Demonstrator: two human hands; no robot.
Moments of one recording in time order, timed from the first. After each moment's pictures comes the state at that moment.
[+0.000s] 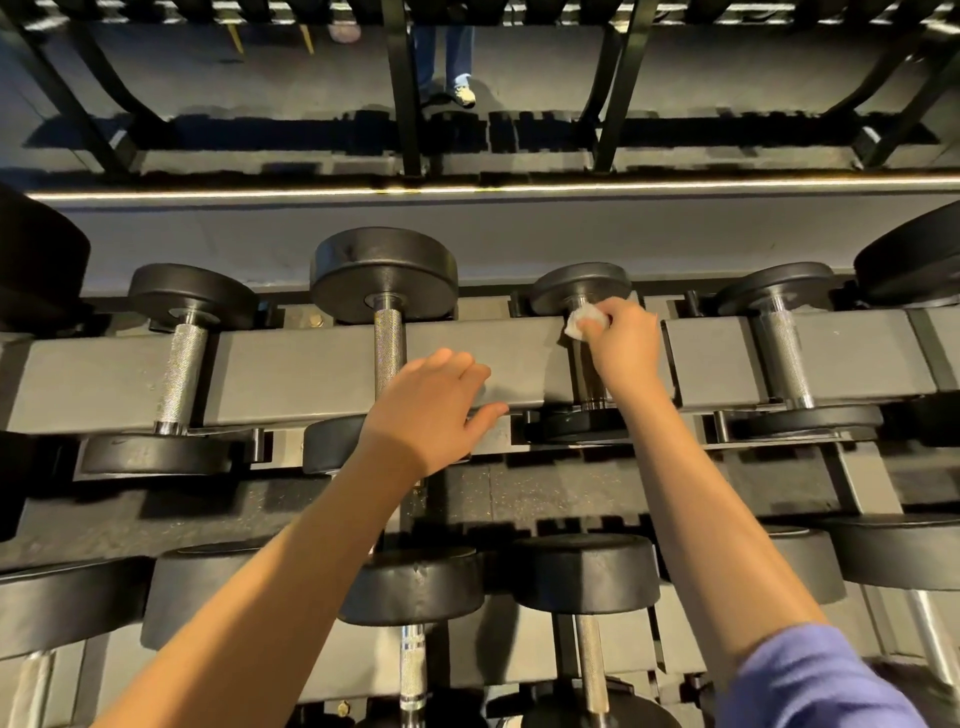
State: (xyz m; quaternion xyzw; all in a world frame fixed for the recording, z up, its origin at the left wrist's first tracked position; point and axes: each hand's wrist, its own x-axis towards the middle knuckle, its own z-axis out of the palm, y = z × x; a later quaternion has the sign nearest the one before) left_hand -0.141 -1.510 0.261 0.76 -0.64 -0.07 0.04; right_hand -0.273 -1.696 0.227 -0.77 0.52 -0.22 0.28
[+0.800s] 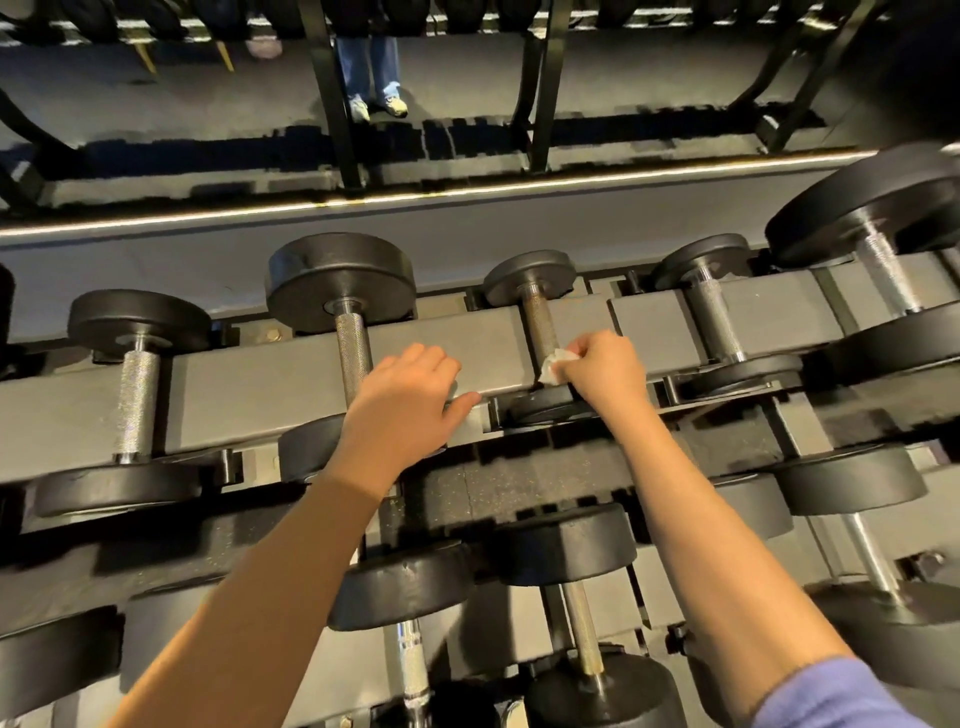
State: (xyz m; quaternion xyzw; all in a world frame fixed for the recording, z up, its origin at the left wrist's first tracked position) left_hand -0.139 -1.508 0.247 0.73 -0.68 0.02 0.05; right_hand -0.315 -1.660 0.229 -0.74 0.60 -0.10 0.27
